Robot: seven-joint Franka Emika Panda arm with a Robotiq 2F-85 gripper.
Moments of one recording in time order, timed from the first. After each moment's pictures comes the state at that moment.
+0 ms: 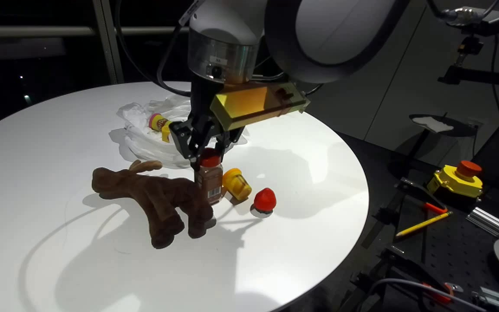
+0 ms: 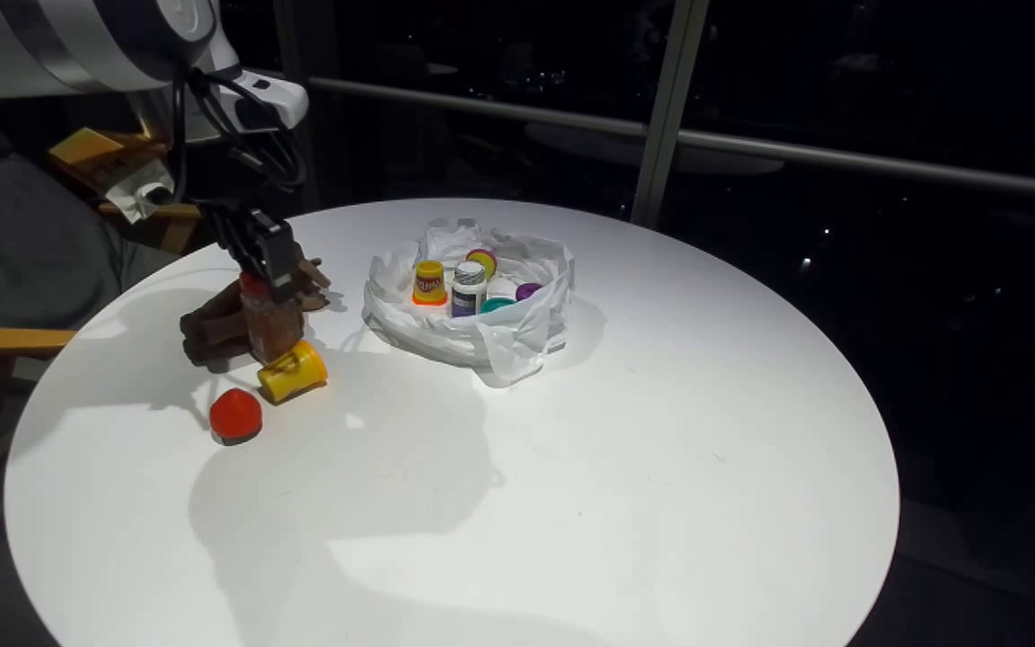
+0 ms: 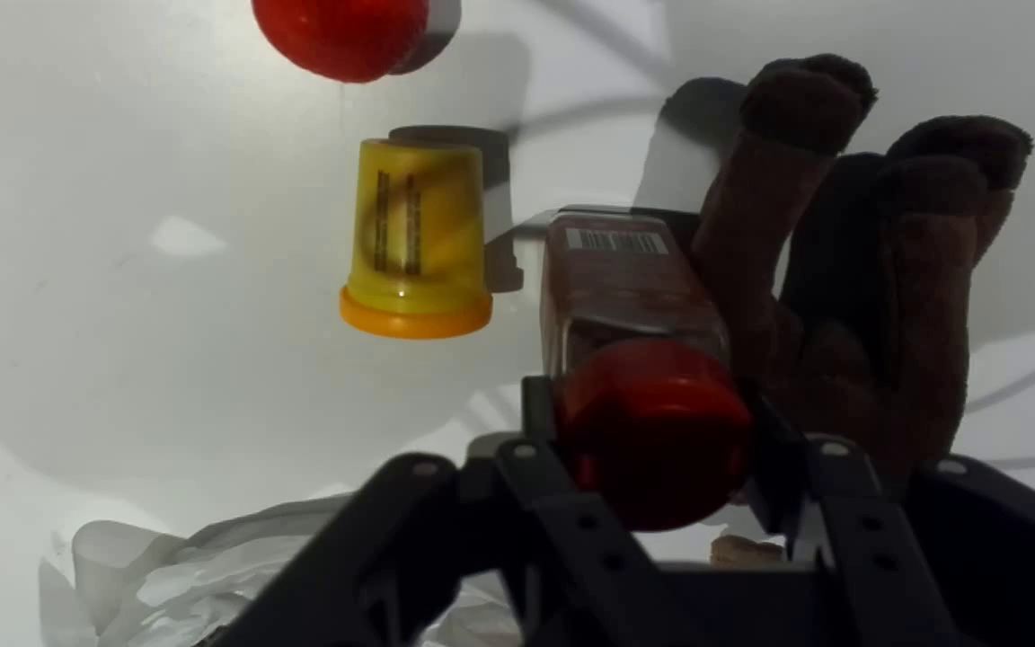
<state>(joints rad) 0.37 0.39 0.04 -2.20 -0.28 2.73 0.80</state>
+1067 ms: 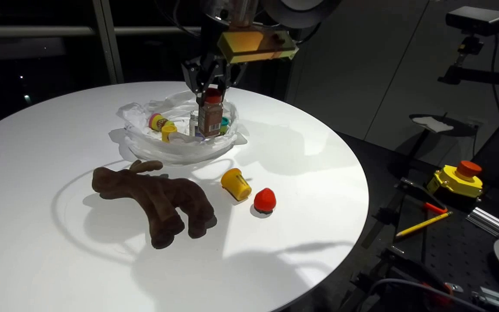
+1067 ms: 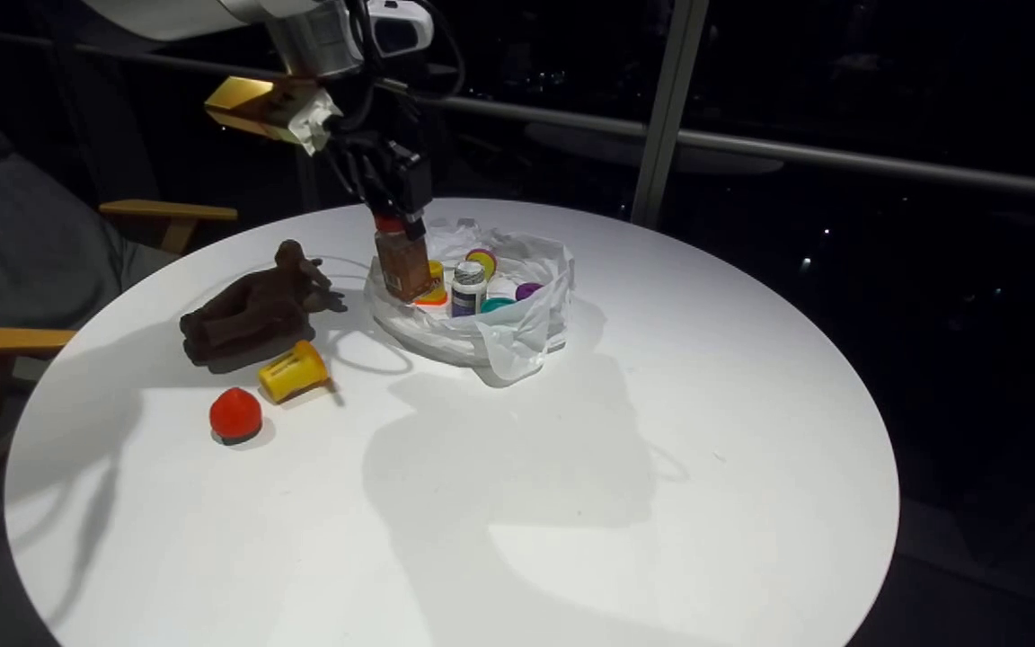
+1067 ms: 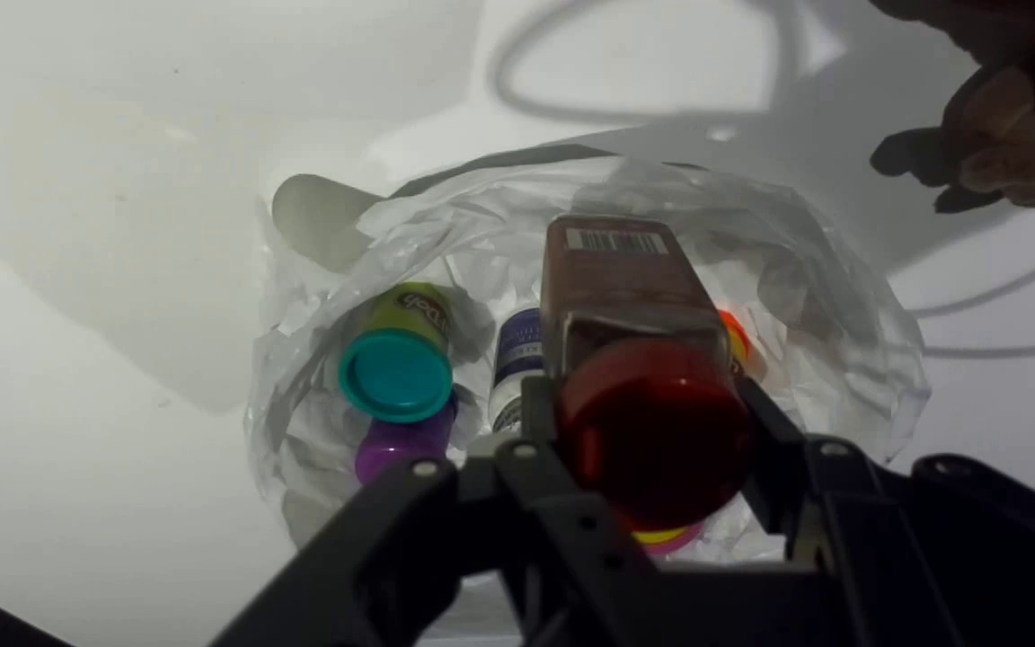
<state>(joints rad) 0.28 0.37 -0.06 -2.08 -0.39 2.71 0.72</state>
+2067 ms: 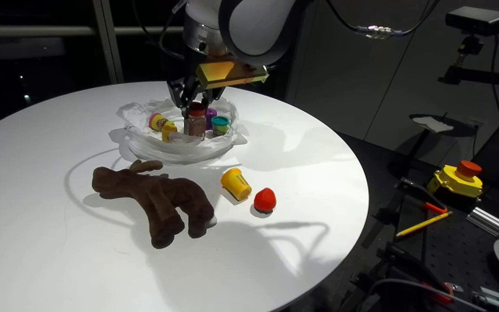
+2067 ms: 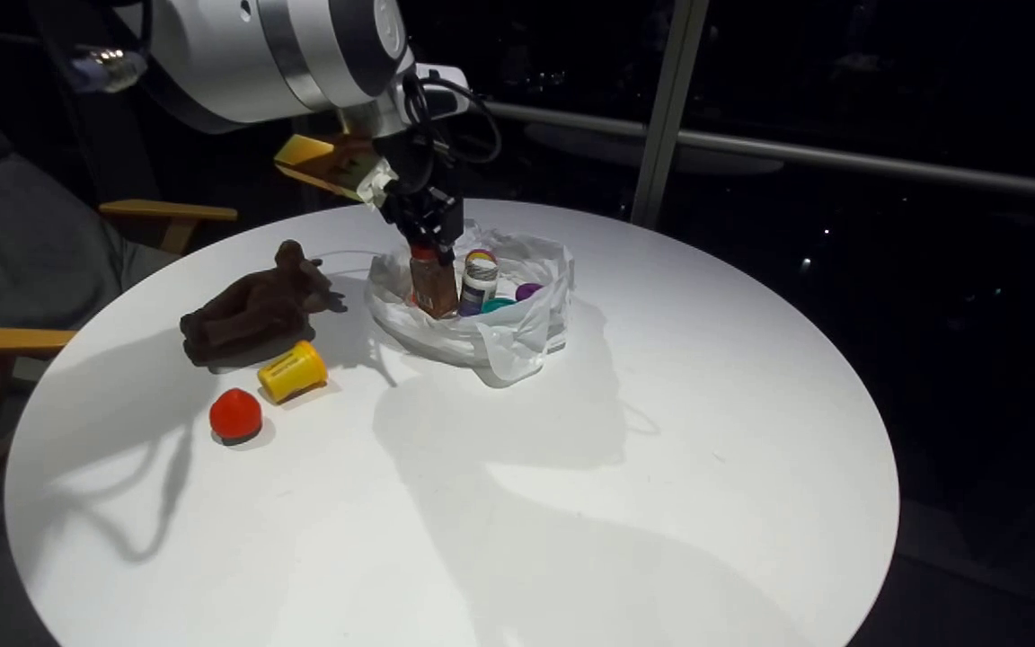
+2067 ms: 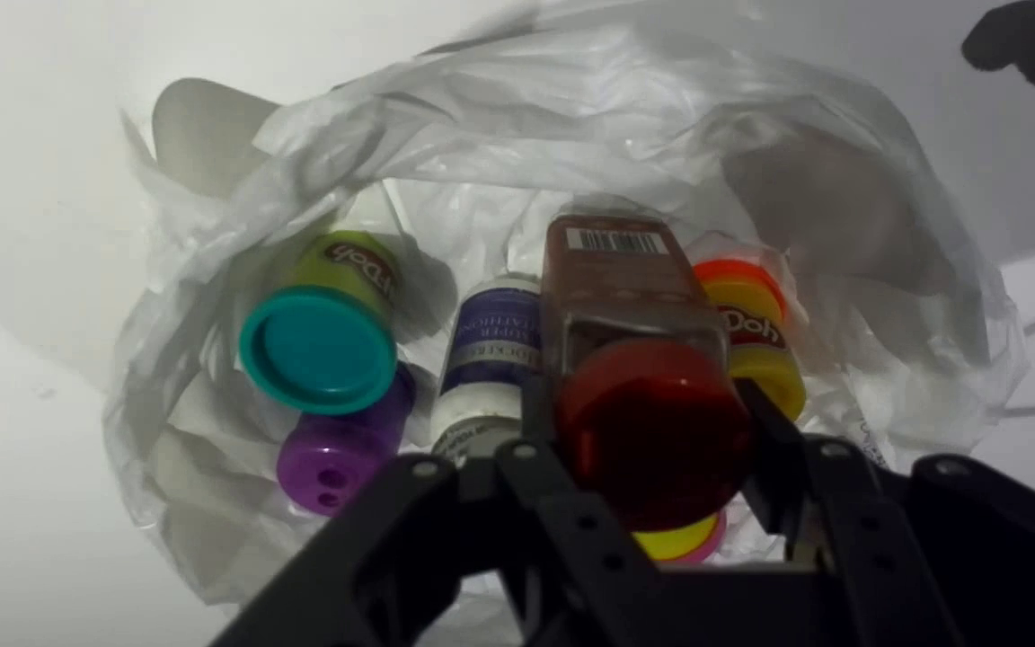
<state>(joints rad) 0.28 0.59 -0.10 -1.88 -0.32 2.78 0.66</state>
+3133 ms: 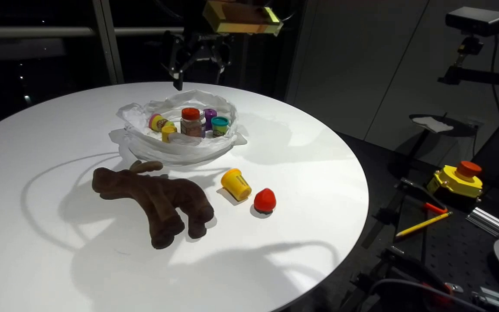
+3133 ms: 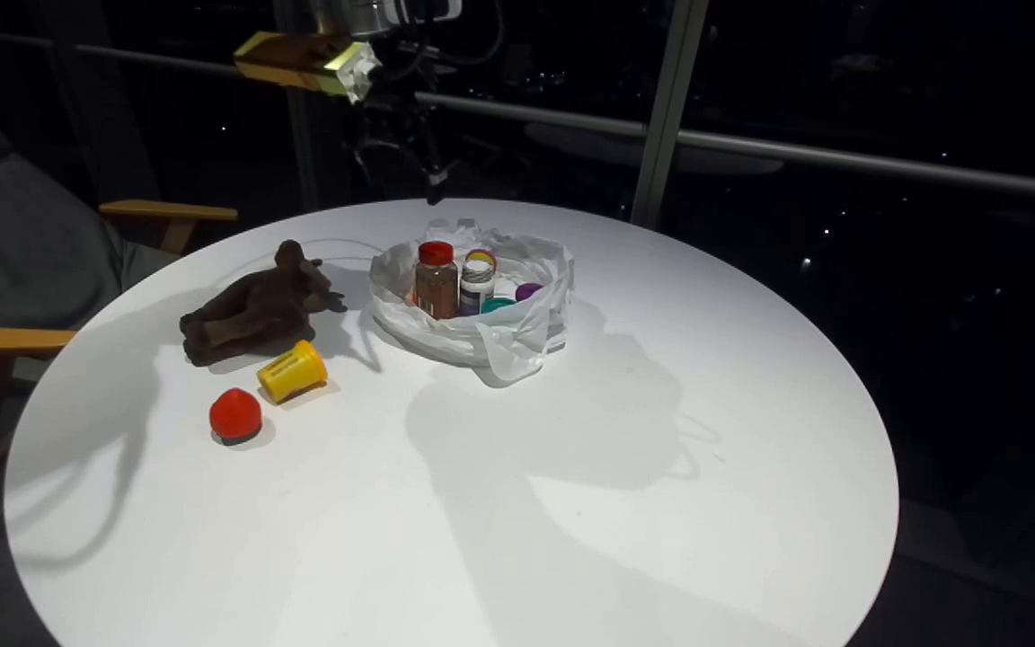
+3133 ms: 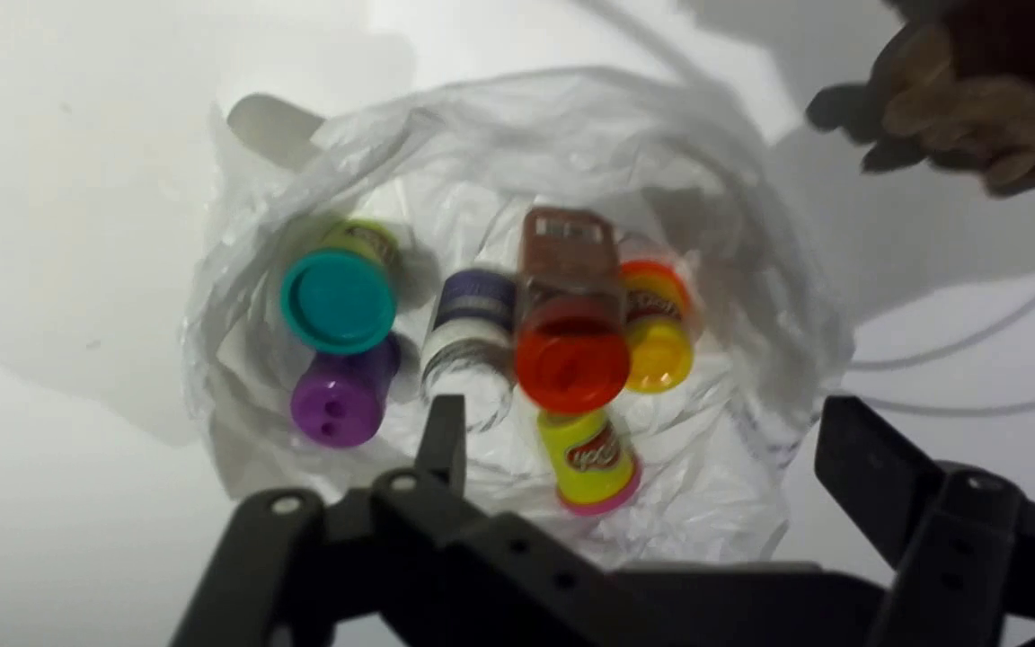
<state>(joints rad) 0.27 0.40 -0.04 -1.92 -0.16 2.56 0.43</state>
